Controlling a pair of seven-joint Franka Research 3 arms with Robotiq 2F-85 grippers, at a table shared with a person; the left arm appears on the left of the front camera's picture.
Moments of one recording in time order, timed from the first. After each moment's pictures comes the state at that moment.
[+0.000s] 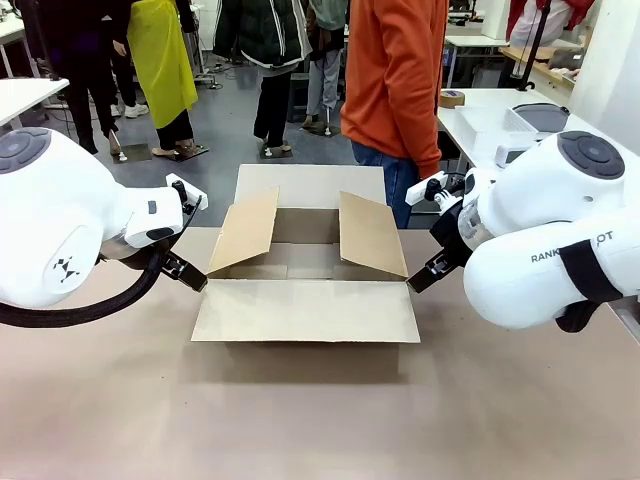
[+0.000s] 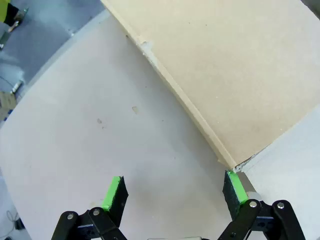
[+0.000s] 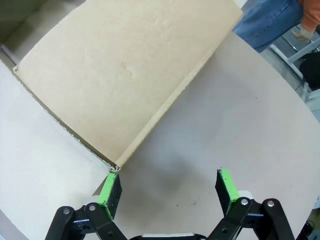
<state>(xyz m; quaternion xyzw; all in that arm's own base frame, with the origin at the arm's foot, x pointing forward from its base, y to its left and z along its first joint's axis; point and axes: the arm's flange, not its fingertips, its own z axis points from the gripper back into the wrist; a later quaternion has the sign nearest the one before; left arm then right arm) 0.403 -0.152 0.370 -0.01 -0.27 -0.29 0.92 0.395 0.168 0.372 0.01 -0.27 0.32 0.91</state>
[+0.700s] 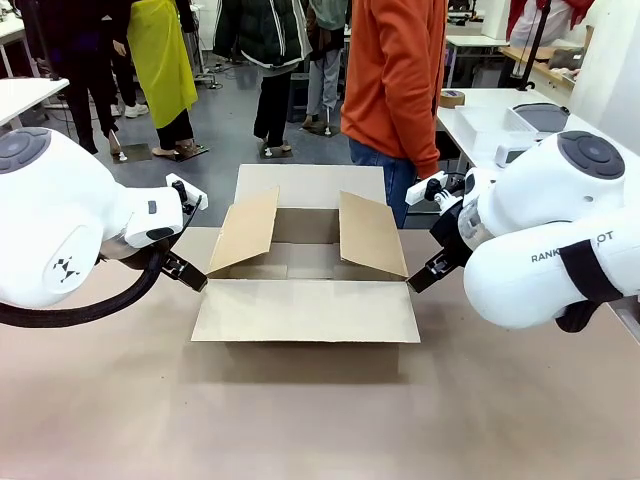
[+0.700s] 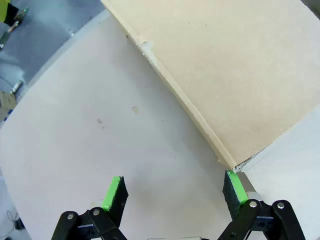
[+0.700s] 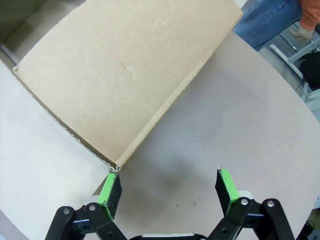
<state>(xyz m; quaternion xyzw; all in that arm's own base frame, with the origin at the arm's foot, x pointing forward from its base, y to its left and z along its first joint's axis) 0.403 -0.152 0.370 -0.01 -0.27 -0.29 0.92 0.395 0.168 0.372 0.01 -0.27 0.32 0.91</state>
